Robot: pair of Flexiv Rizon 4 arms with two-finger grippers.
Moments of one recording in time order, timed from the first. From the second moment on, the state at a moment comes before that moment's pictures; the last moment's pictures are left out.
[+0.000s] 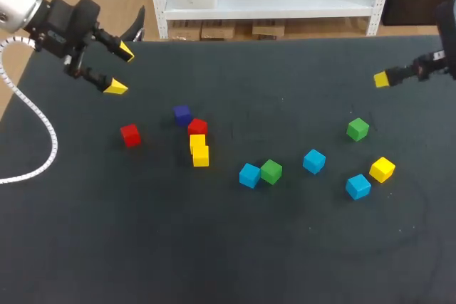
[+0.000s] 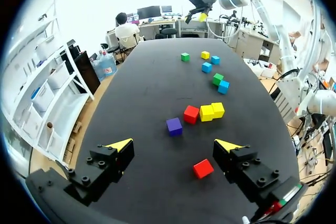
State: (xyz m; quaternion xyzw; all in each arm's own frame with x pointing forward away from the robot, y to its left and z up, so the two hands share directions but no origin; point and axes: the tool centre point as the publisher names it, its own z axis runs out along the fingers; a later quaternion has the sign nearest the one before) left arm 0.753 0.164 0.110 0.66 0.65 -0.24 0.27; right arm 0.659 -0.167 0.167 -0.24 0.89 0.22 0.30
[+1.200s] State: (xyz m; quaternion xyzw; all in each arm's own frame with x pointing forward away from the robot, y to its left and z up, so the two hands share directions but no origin) left arm 0.753 0.164 0.110 0.66 0.65 -0.24 0.27; right arm 0.647 -0.150 0.141 -0.71 0.64 0.23 0.16
